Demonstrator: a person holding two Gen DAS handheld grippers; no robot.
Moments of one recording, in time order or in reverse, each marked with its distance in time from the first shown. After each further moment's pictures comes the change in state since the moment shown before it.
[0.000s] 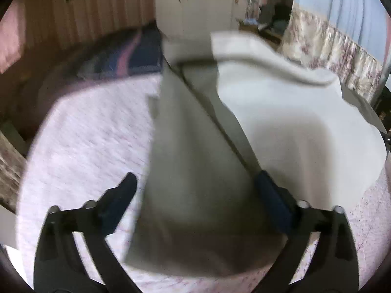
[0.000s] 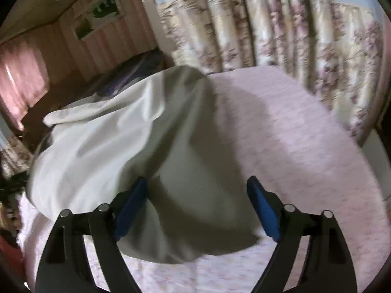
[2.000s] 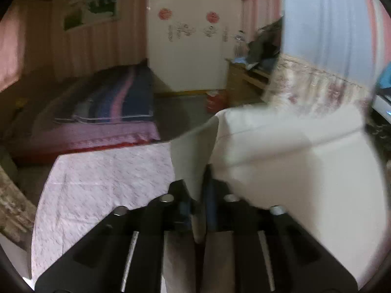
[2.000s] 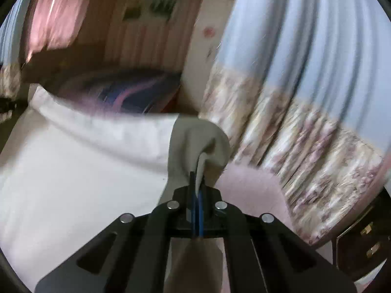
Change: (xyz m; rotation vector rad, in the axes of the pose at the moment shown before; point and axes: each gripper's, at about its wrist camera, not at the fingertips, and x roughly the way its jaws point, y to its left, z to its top) left arm -0.037 0.008 0.068 0.053 -0.245 0.034; right arm -0.034 0.061 0.081 -0.374 -0.230 -0.179
